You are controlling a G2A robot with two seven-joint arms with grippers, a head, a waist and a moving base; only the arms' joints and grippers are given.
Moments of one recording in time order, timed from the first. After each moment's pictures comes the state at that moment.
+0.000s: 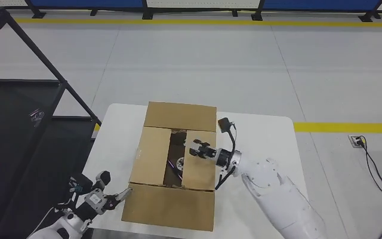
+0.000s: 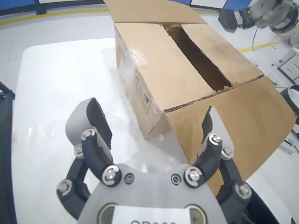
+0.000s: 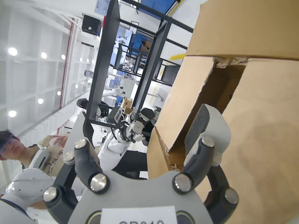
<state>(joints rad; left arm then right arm) 1.65 -1.07 -1.79 -1.78 0.94 -0.63 -0.09 -0.76 -1.33 0.99 -1.33 0.06 -0.26 0.65</state>
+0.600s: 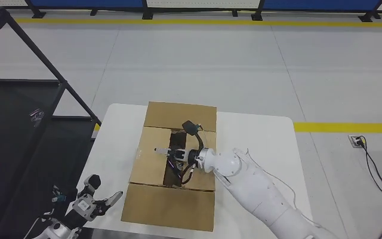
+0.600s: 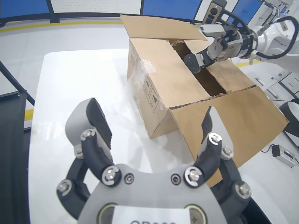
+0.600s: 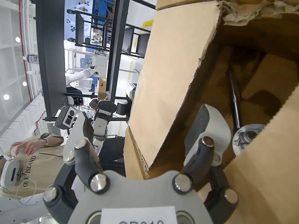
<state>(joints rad) 1.74 -1.07 -1.84 -1.84 0.93 -0.64 -0.03 -0.50 -1.48 0.69 -0.95 0.10 -0.18 0.61</state>
